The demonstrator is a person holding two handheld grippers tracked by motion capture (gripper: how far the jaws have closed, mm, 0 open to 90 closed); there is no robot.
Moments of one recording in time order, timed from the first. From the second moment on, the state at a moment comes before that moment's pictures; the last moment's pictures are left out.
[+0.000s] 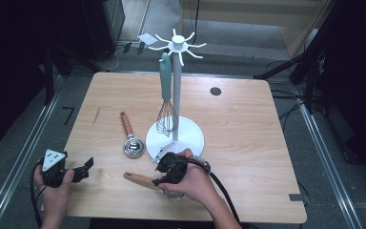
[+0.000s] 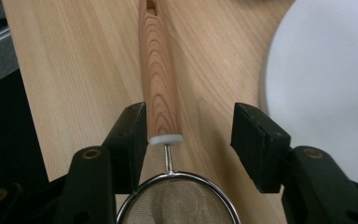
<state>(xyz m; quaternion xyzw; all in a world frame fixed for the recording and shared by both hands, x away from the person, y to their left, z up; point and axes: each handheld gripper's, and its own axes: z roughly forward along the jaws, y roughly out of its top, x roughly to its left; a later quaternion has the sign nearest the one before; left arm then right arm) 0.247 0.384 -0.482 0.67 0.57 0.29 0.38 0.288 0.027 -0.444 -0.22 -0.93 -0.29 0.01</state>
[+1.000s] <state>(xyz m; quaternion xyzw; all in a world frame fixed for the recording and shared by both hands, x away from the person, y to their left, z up) 0.248 0.385 -0.482 0.66 0.57 0.29 0.39 0.289 0.040 -0.462 -0.21 -0.95 -0.22 0.07</state>
